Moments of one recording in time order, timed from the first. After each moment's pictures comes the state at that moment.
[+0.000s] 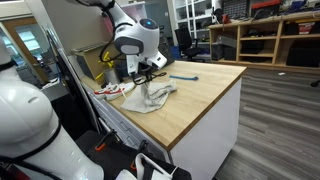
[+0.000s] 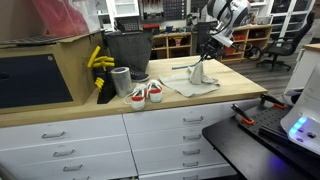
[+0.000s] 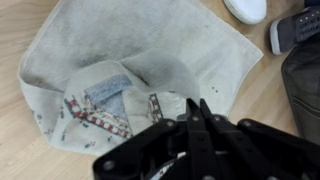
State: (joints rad) arm -0.02 0.09 -0.03 -2.46 1.09 2.58 -0.10
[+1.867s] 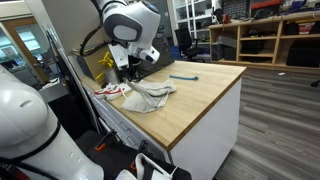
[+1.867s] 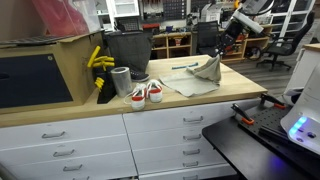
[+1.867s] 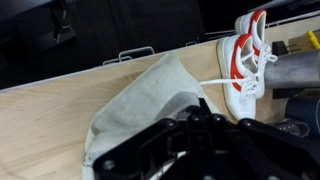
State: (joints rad) arm -0.11 -0.22 -0.12 -2.62 0.75 2.11 -0.19
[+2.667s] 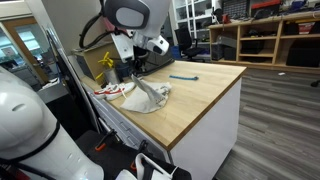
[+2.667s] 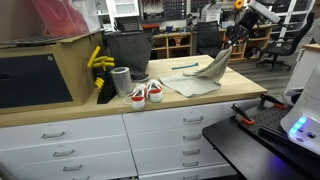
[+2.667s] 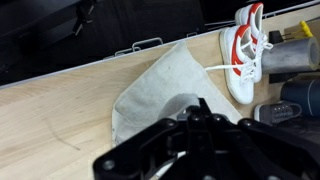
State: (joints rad) arm -0.18 -0.31 -0.22 -2.60 0.63 2.01 -0.18
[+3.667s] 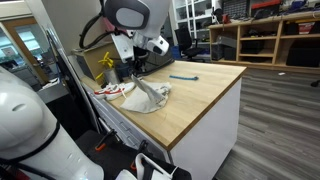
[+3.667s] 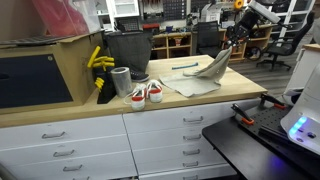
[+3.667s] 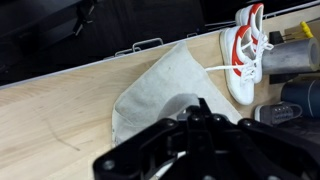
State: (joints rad) arm -0.18 -0.31 -0.22 -2.60 0.63 2.01 -0.19
